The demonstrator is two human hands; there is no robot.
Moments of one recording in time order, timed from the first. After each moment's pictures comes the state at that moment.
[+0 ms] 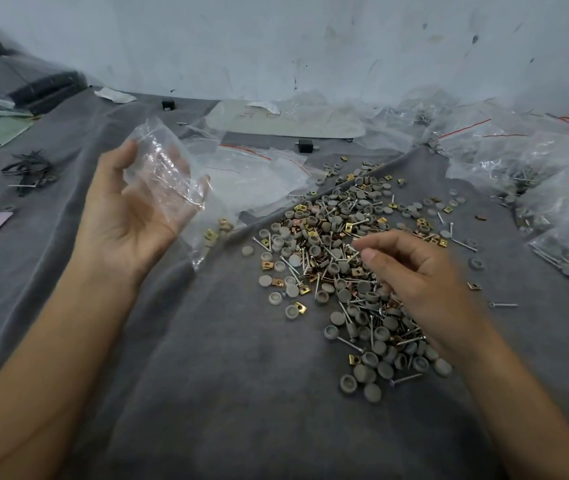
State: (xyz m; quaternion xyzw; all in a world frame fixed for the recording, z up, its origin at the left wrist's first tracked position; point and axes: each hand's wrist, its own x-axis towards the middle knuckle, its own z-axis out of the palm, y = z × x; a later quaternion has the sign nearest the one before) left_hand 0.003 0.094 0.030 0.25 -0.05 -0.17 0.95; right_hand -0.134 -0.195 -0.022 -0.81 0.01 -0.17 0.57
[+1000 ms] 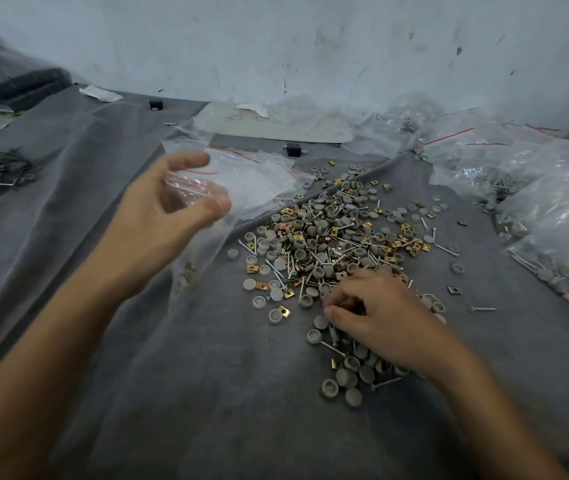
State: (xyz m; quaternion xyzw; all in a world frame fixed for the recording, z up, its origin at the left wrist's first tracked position) left_hand -0.017 0.076 0.023 0.75 -0.22 0.05 0.62; right_hand -0.138 -0.195 -0.027 -0.96 -0.03 -0.03 0.26
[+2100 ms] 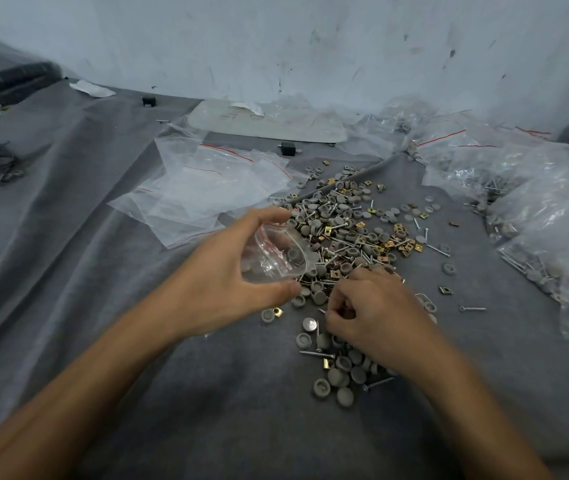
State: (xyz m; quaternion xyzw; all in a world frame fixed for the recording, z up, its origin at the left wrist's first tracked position) left_hand -0.055 0.033 0.001 0.81 -0.35 -0.04 0.47; right_hand -0.138 -0.187 -0.024 -0.99 0.01 -0.03 0.12
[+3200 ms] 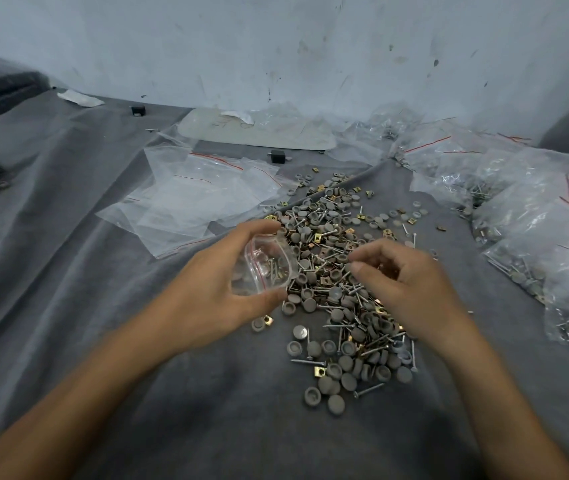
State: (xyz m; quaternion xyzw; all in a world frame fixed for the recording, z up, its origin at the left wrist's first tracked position) left_hand -0.058 0.032 0.000 0.81 -0.37 -0.03 0.45; right_hand -0.139 -0.226 -0.006 -0.90 0.06 -0.17 0.40
